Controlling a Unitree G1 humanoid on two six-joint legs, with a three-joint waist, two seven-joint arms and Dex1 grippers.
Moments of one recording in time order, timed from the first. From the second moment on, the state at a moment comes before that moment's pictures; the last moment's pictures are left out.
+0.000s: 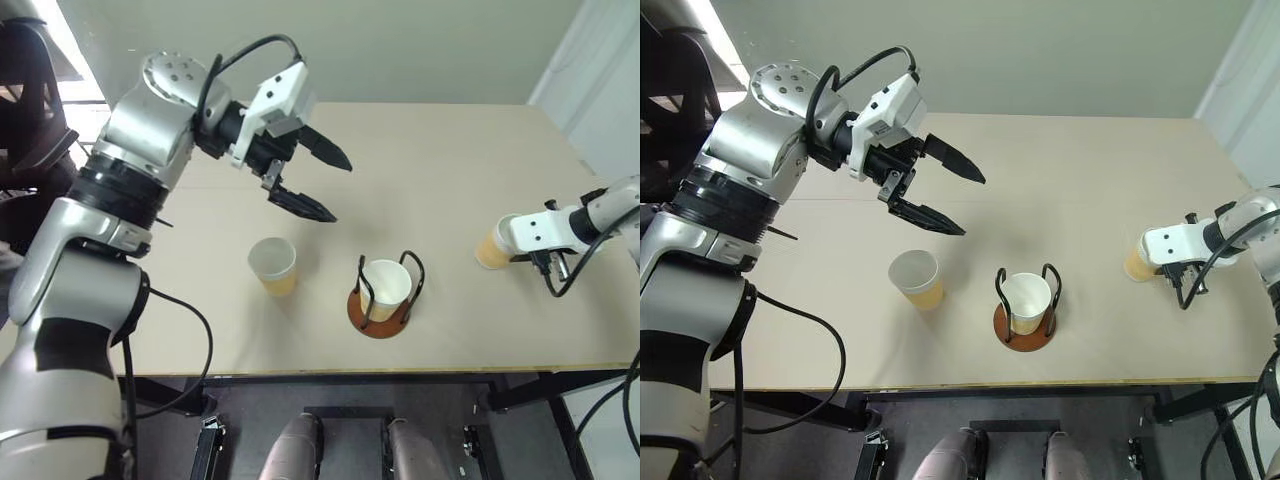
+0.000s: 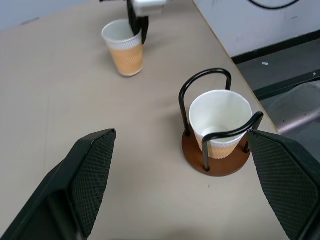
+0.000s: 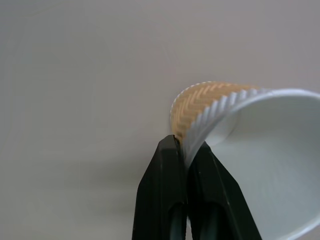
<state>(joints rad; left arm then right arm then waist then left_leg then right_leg) -1.42 0.77 -0.58 0.57 -0.51 0.19 -1.59 -0.92 -1.05 0.32 0.58 -0.27 -0.29 1.49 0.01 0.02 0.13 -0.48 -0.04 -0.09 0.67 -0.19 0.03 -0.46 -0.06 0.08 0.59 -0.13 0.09</state>
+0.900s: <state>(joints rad) -1.30 0.85 -0.61 0.48 -0.53 0.15 -1.59 -1.20 -1.02 0.33 -0.33 0.17 0.65 1.61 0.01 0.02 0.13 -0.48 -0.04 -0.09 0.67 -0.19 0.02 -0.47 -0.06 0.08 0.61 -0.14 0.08</state>
